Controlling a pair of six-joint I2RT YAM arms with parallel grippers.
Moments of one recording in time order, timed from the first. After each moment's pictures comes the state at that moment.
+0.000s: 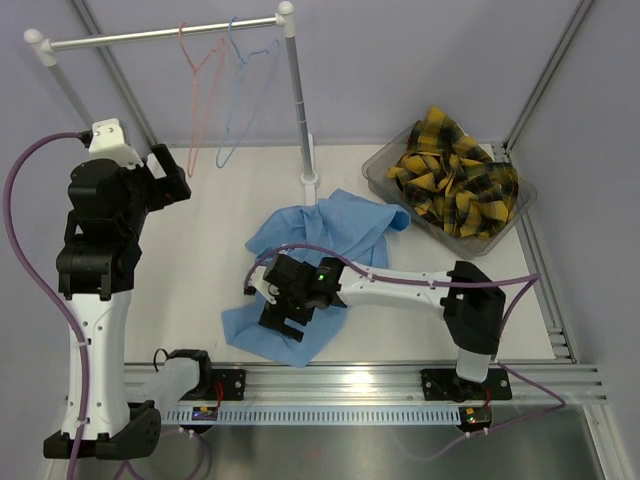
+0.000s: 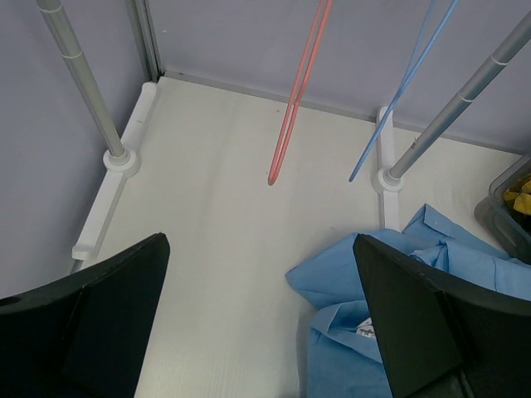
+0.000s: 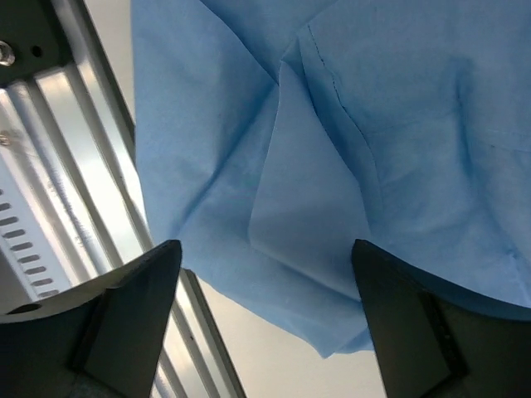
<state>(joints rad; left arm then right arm) -0.02 0.98 1.52 -0.79 -0.13 -0.19 1.21 1.80 1.40 -0.62 -0.10 -0.06</state>
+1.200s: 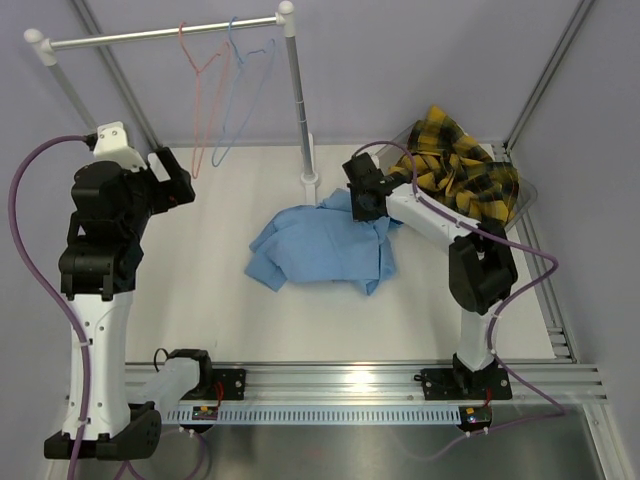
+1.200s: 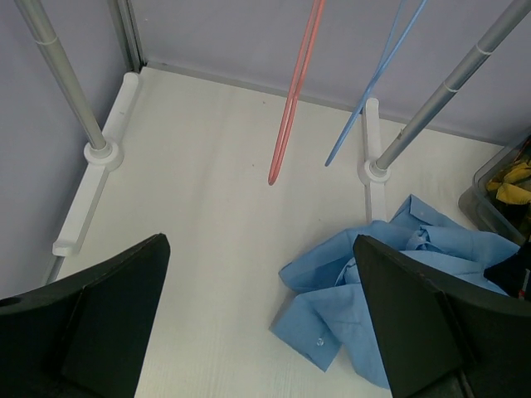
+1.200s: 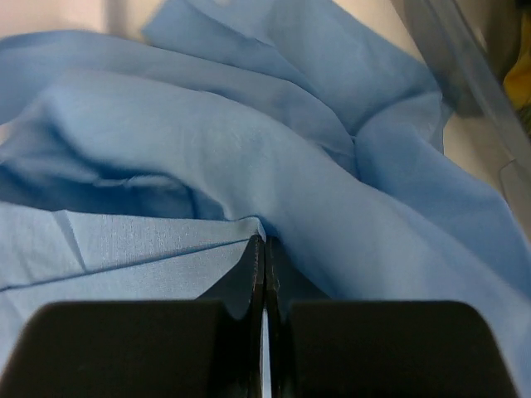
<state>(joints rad) -0.03 0.97 1.50 -0.79 -0.09 -0.22 0.60 1.89 1.58 -0.63 0.26 0.34</state>
